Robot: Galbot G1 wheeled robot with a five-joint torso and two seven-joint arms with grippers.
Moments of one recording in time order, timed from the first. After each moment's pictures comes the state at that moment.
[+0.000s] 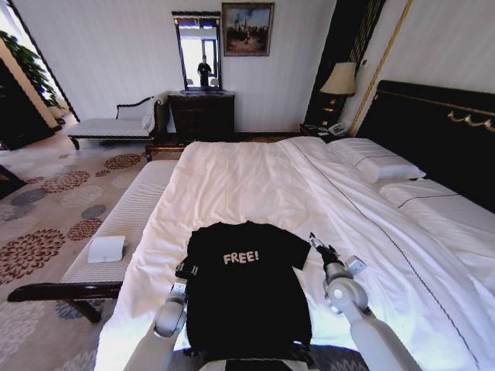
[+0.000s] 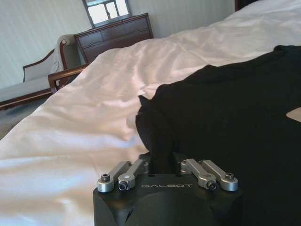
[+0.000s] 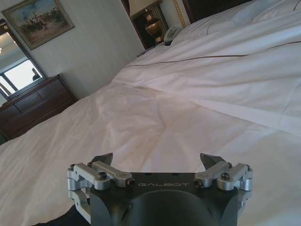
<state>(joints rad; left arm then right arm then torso) 1.34 -1.33 -0.38 -1.62 0.02 0.12 -0.14 -1.32 1.10 0.48 1.87 1.02 -0.05 0.48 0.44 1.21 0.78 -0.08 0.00</state>
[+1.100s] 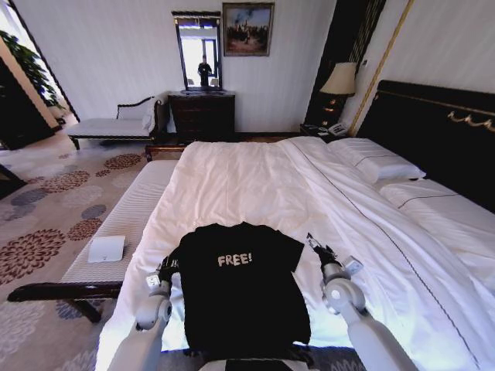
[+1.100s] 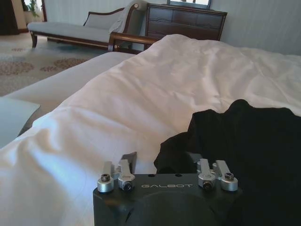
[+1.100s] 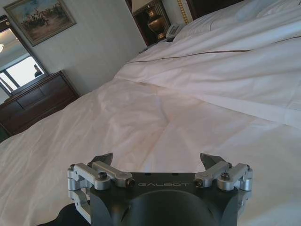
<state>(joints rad) 1.35 -1.35 -0.55 -1.68 -0.42 0.20 -0.21 -1.33 1.11 0.47 1.87 1.01 -0.06 0.48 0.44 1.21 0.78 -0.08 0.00</state>
